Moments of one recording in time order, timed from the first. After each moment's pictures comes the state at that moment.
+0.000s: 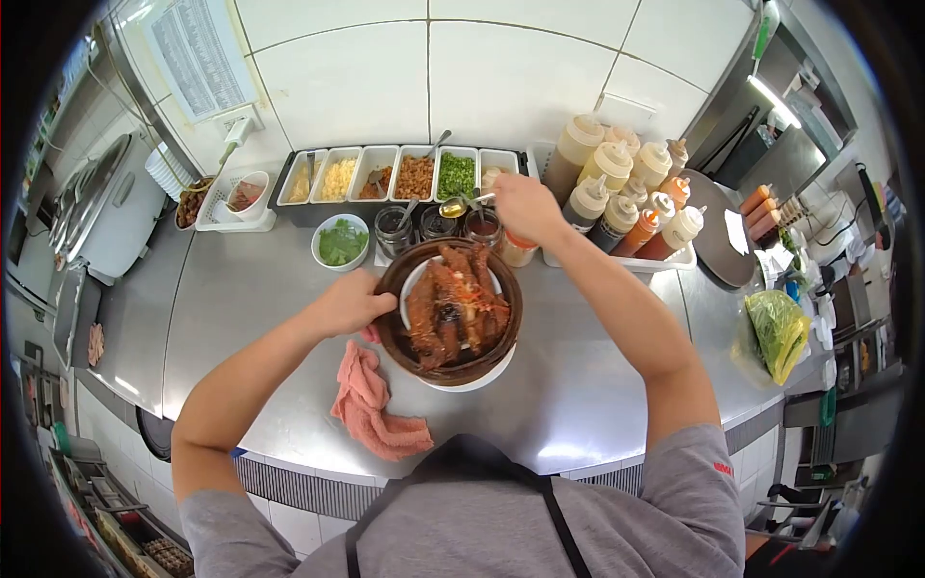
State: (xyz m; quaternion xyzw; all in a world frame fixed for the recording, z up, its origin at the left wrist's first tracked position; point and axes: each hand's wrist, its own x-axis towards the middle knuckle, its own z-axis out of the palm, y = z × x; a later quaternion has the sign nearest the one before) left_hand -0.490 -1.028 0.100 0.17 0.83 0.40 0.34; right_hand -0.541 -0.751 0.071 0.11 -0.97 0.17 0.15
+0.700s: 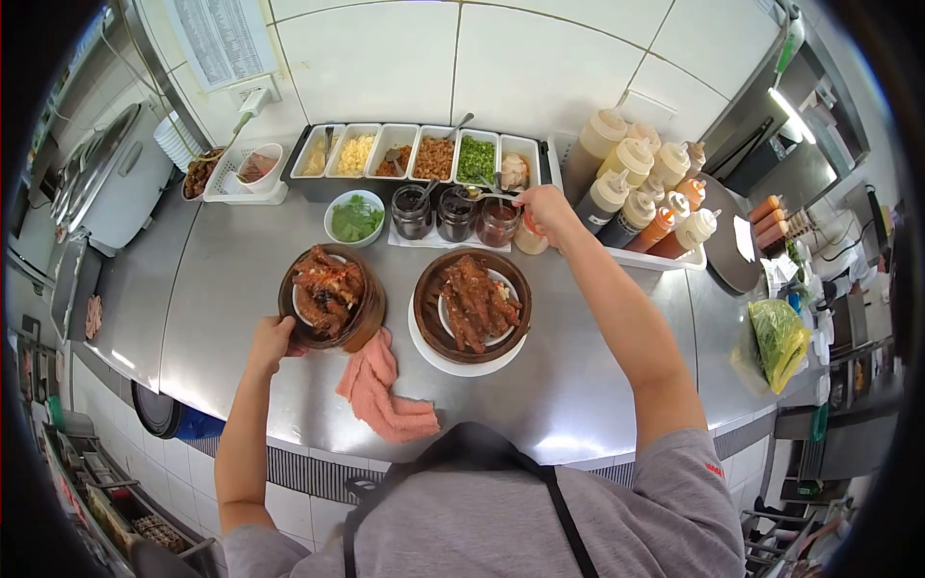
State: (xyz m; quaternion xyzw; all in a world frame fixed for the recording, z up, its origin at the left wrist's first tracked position) left_hand -0.452 -1.184 -0.009 -0.19 0.80 0.55 0.15; right_hand -0.548 -0.746 0.038 -0.22 -0.73 0.64 -0.08
